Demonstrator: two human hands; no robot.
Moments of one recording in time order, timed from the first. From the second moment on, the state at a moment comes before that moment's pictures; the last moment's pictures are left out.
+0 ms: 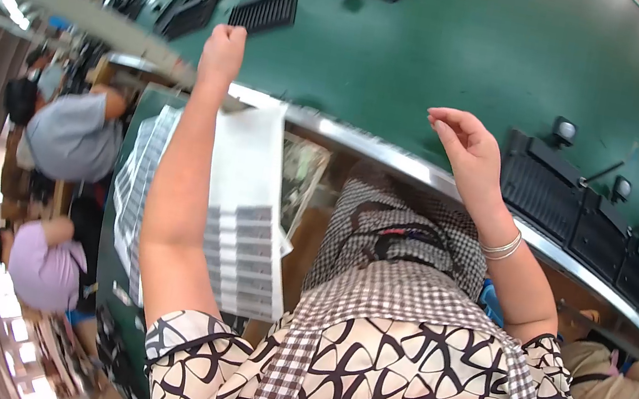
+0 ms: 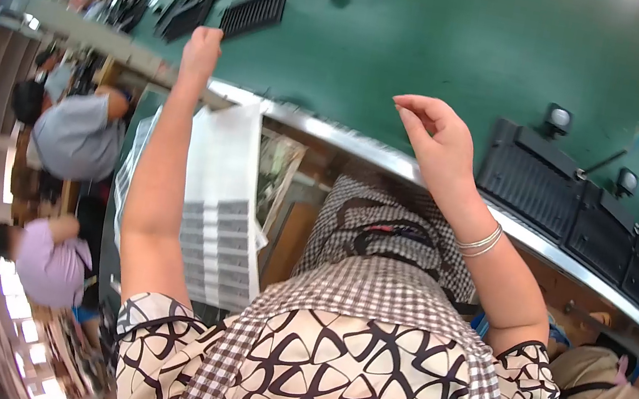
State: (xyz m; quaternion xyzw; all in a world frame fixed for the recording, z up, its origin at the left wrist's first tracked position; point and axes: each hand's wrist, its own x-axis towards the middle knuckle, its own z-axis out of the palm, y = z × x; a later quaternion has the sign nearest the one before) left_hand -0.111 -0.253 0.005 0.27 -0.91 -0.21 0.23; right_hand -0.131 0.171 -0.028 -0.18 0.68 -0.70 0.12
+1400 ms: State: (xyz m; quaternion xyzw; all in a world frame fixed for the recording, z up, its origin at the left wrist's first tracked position) left_hand 0.198 -0.182 -0.012 0.35 -0.93 -0.06 0.10; right_hand 0.010 -0.032 -0.043 -0.77 0.60 -0.22 0.05
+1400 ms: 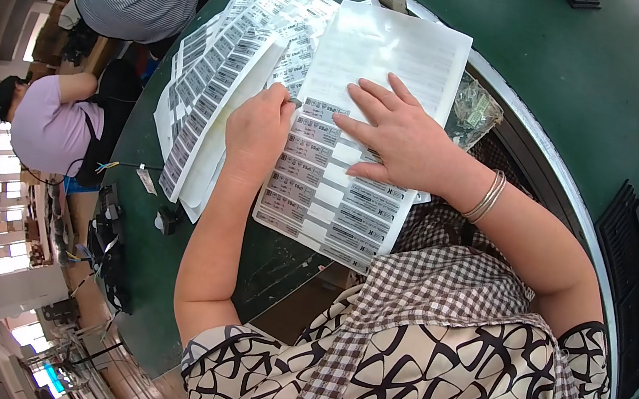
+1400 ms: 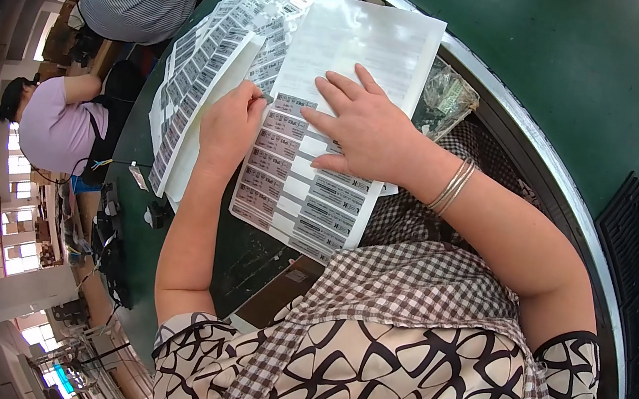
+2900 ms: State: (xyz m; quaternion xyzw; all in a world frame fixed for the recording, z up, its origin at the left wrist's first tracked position) left_hand 0.051 0.012 0.066 -0.12 -0.96 -0.17 0.18; right_hand -0.056 0.144 -0.055 0.05 0.24 -0.84 0.49
